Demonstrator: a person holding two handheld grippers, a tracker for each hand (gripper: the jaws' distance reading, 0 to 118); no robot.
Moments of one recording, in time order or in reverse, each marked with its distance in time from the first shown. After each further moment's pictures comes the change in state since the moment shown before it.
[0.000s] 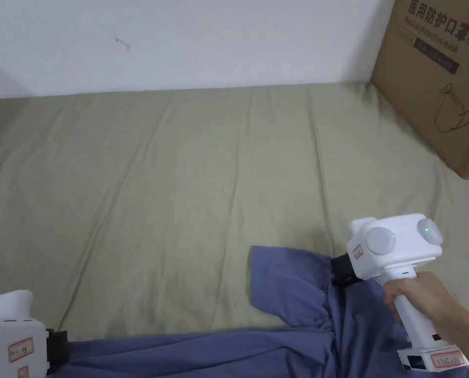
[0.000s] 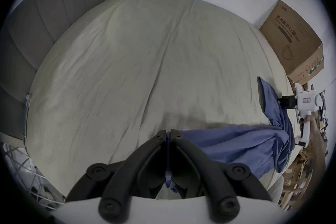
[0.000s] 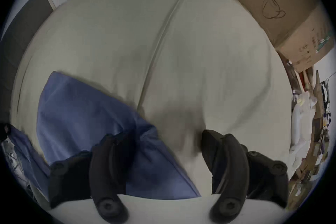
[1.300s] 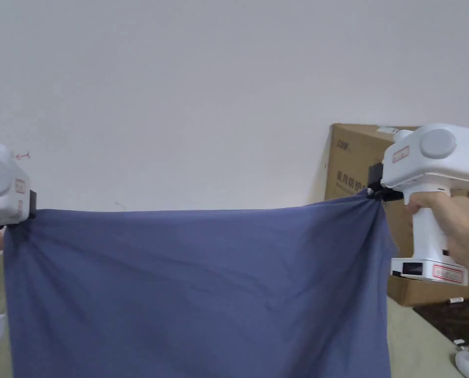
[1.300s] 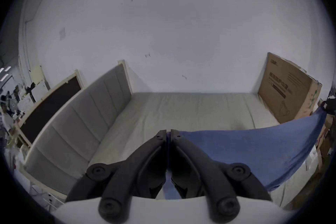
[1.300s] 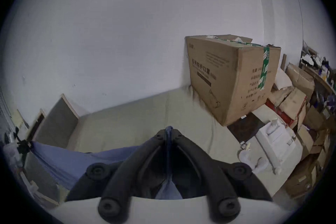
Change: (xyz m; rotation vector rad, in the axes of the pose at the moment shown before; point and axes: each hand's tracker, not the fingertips) left arm 0.060 0.207 0.274 0.632 0.202 -0.115; right arm 0.121 0.069 0.405 0.697 0.106 -0.397
